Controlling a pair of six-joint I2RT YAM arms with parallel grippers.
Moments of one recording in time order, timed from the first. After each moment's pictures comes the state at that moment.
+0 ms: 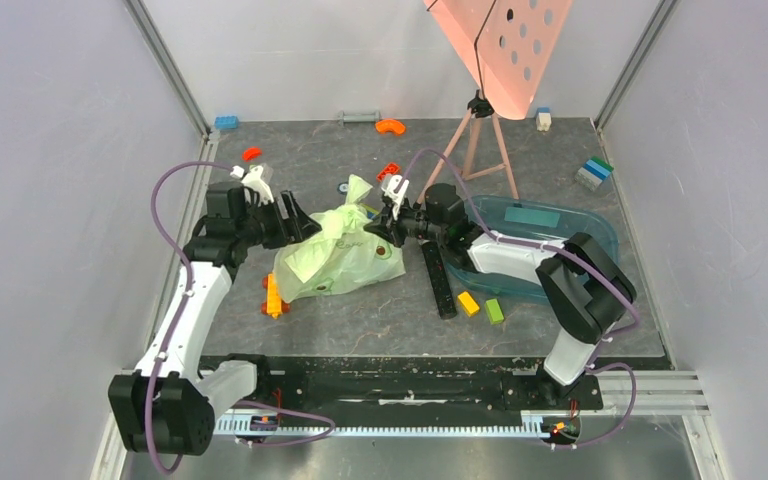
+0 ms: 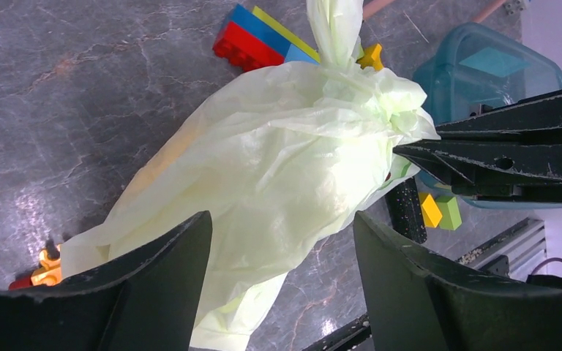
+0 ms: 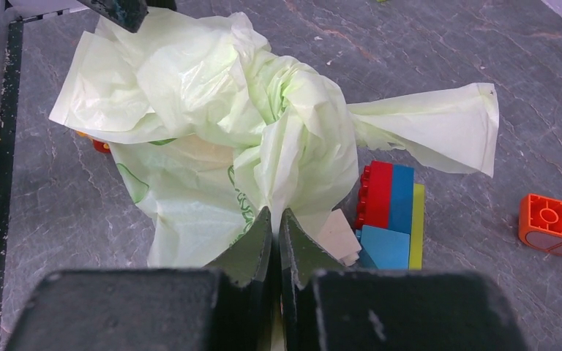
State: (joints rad) left arm -0.05 1.06 0.88 -0.47 0.45 -0.34; right arm 0.69 1.74 0.97 0.56 -0.53 -0.13
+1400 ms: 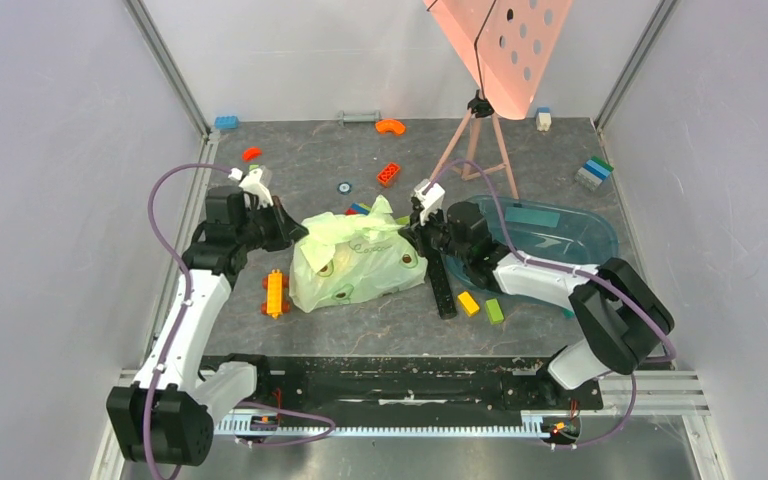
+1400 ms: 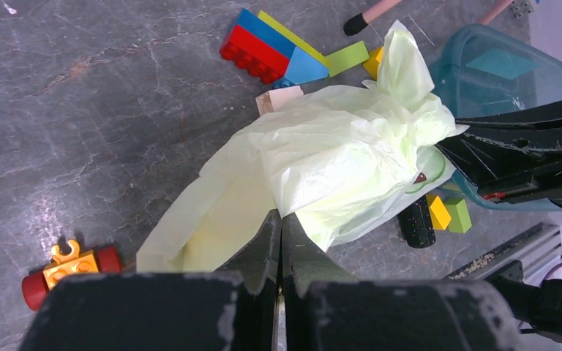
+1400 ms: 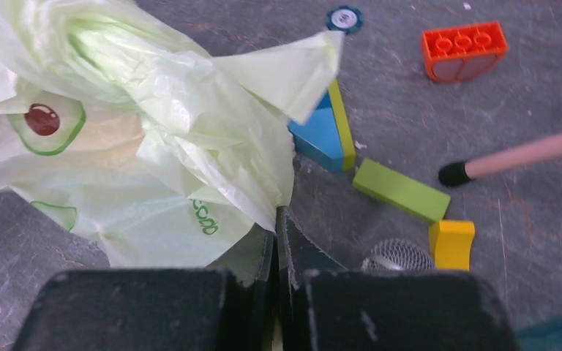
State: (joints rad) left arm -0.05 1.02 0.85 -0.46 0.43 -0.33; right arm 0.67 1.53 0.75 0.49 -0.20 -0.01
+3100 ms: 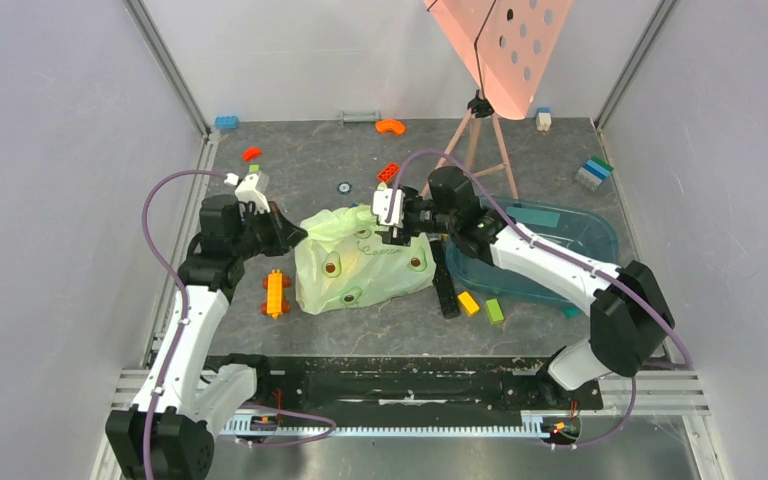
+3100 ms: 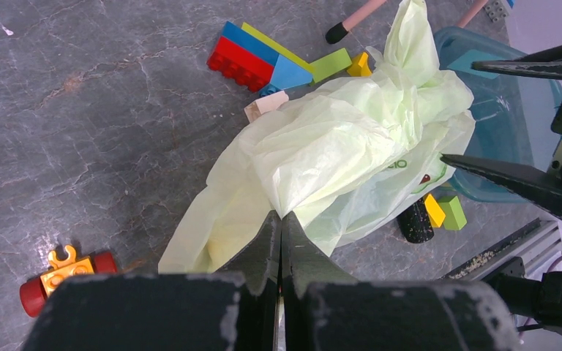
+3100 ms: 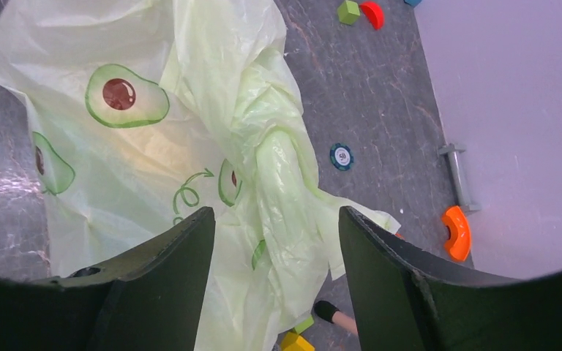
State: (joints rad) left arm -0.05 0.92 0.80 -0.43 0.45 -0.32; right arm 0.71 1.50 1.09 0.04 -0.49 -0.73
